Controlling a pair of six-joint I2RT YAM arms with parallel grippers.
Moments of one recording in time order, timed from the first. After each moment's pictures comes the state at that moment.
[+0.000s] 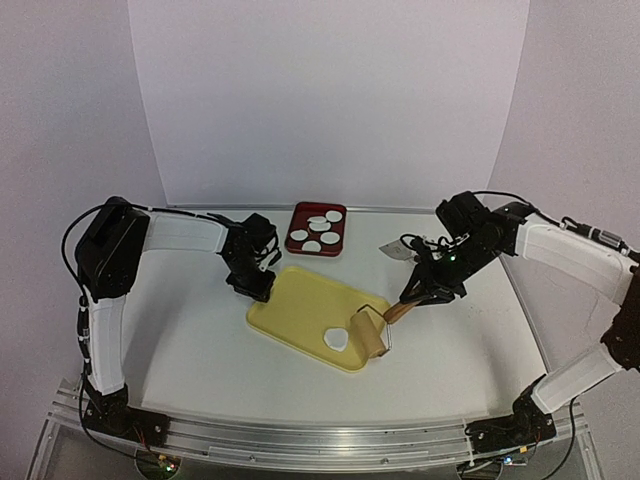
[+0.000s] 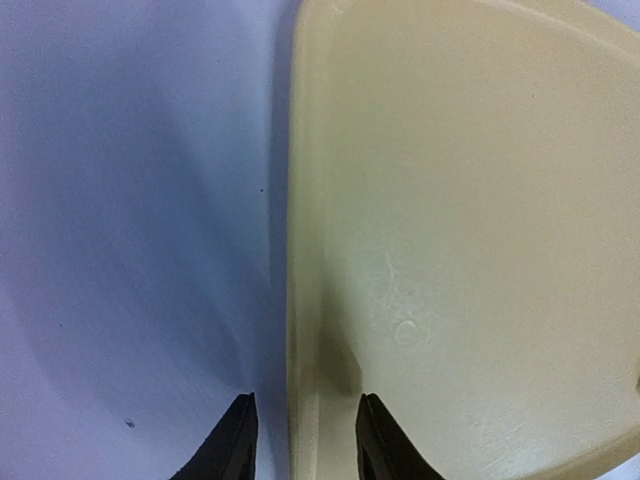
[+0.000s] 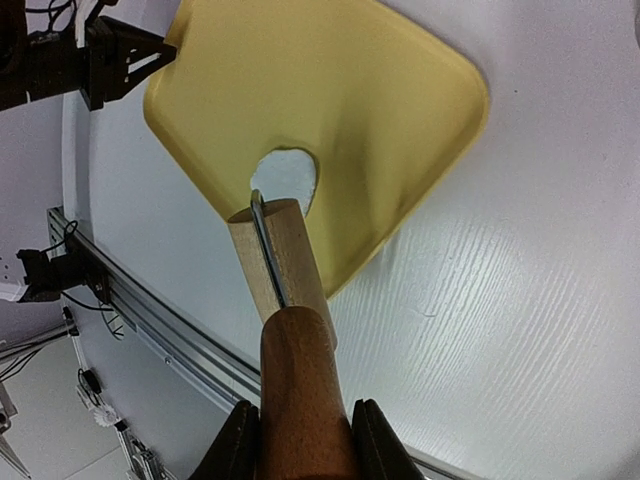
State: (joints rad) left arm -0.65 2.06 1.45 -0.65 0.03 -0.19; right arm 0.55 1.44 1.19 -0.93 -0.47 0.46
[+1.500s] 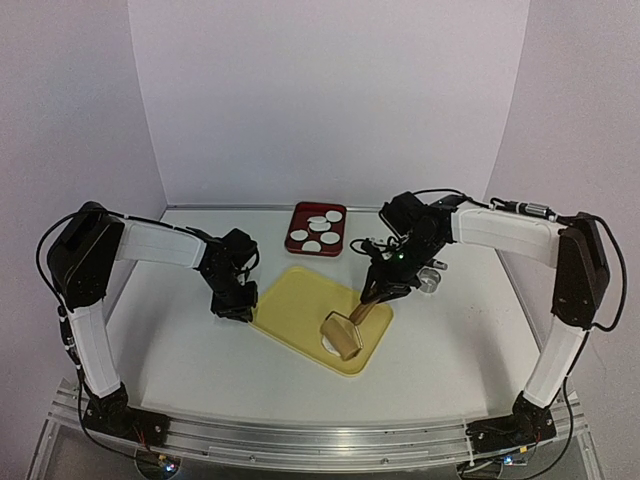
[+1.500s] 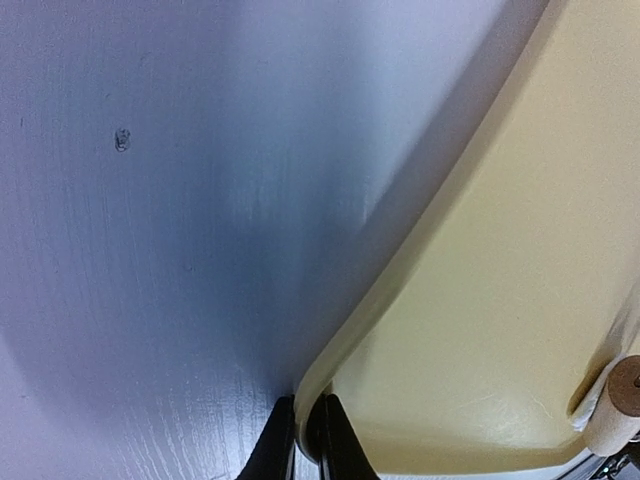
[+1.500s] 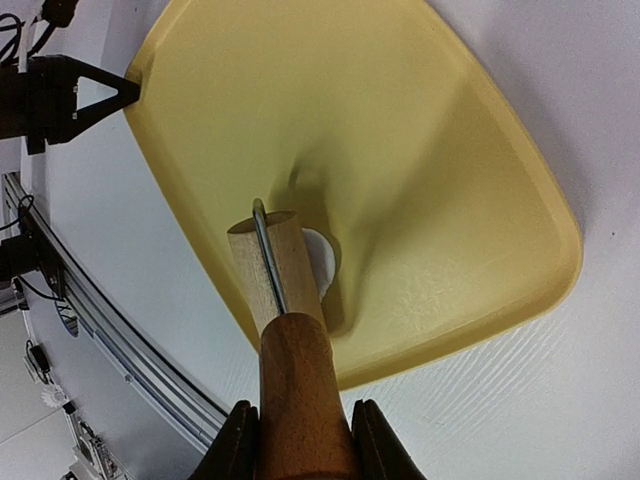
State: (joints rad) left arm -0.64 1.89 1.17 -0.61 0.15 -0.70; right arm 0.66 1.82 1.44 -0.89 -0.41 0.33
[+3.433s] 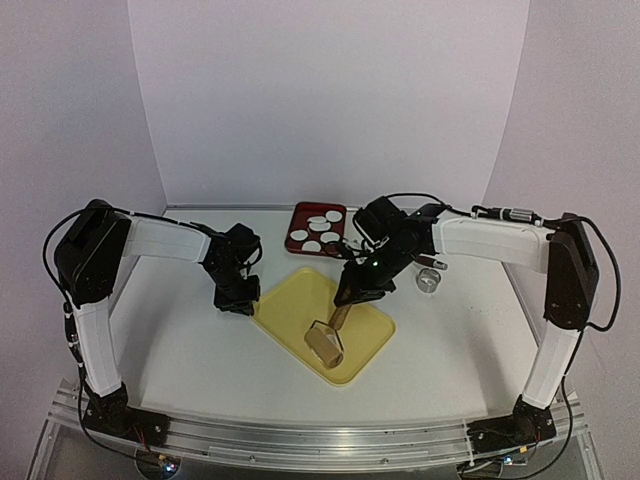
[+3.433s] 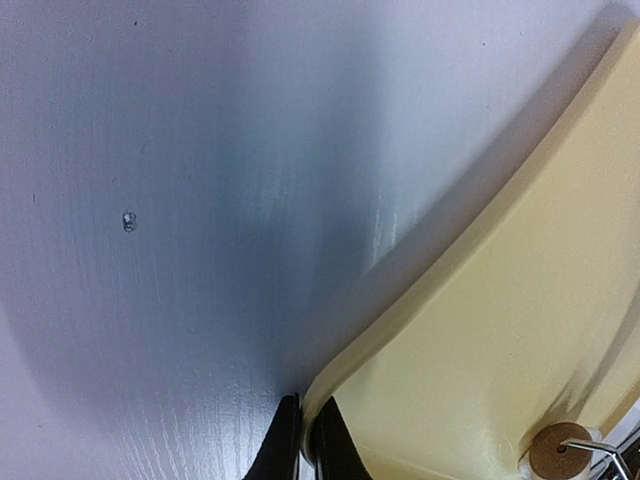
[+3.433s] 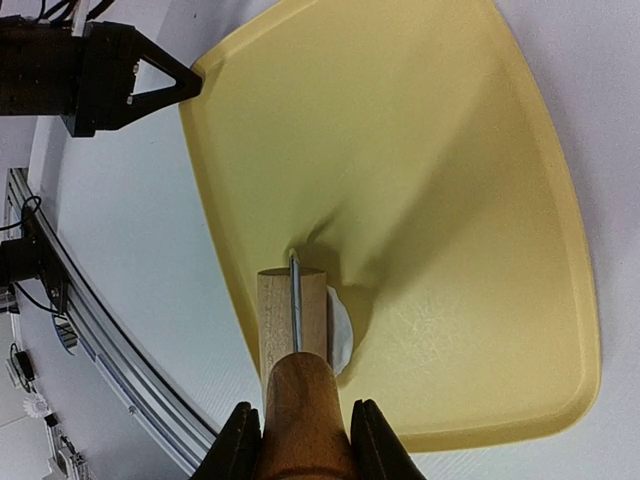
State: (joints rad) left arm -0.63 1.94 1.24 -0.63 0.13 -0.71; right arm 0.79 1.89 1.46 -0.75 -0.34 0.39
